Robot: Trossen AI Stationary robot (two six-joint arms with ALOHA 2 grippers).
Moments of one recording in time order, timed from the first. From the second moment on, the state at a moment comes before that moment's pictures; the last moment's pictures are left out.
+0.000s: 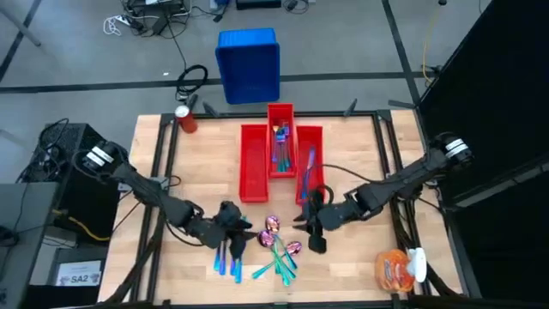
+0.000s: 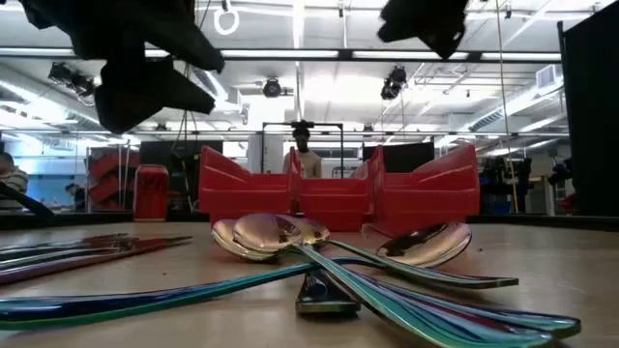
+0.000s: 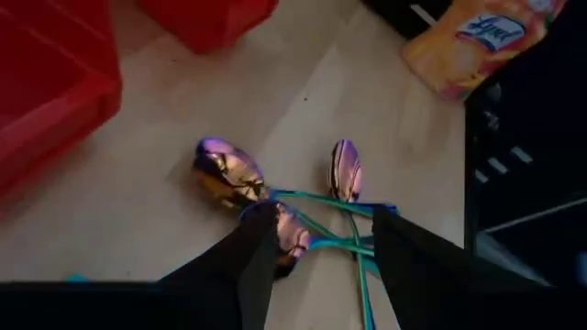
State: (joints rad) left arm -0.58 1.46 0.73 0.13 -0.54 -1.00; right arm 0.48 1.49 1.08 -0.28 0.30 0.47
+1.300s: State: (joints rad) left arm -0.61 1.55 1.05 -0.34 -0.58 -1.02; right arm 0.48 1.88 1.31 -0.15 0.08 0.43
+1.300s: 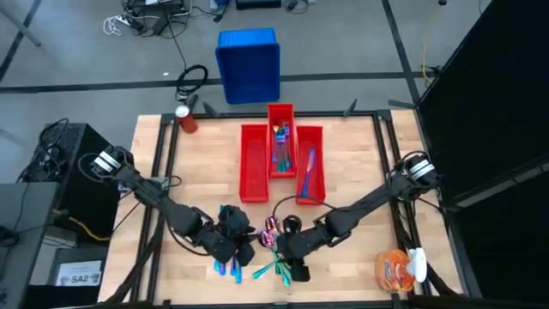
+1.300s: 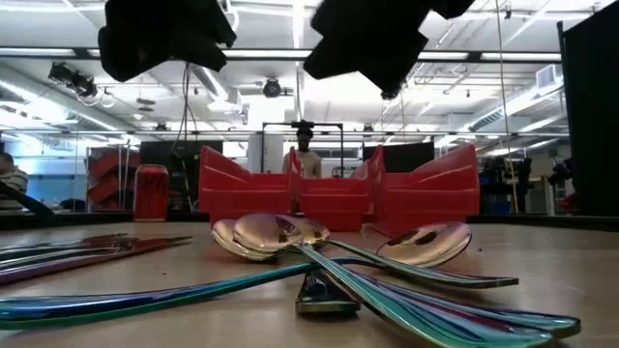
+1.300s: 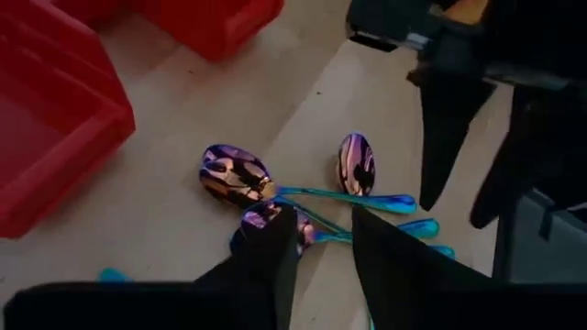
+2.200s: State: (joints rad) left arm -0.61 1.55 1.05 -0.40 -0.59 -1.01; right arm 0.54 1.89 1.36 -0.43 0.22 0.58
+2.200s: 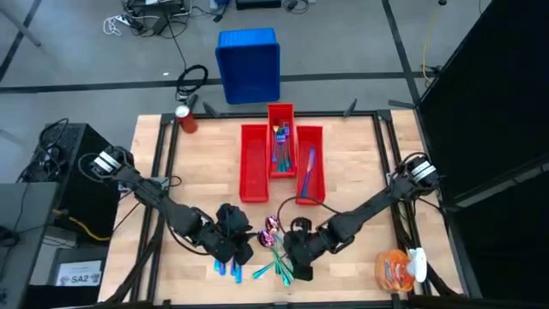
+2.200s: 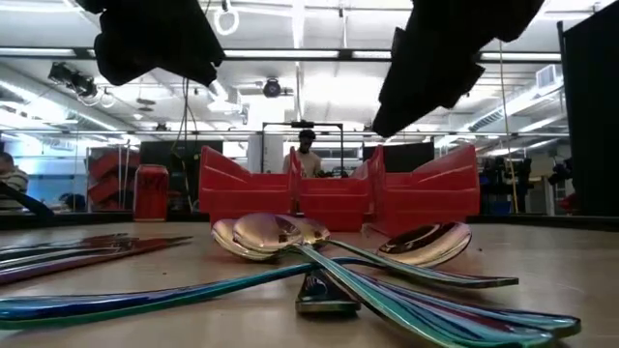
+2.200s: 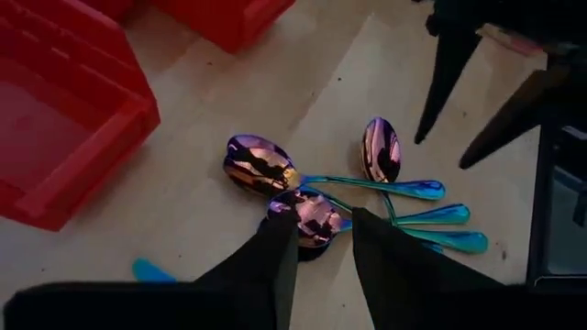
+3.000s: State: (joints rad) left arm -0.63 1.55 1.05 -0.40 -0.58 -1.02; right arm 0.51 2.24 1.76 -0.68 0.22 0.49
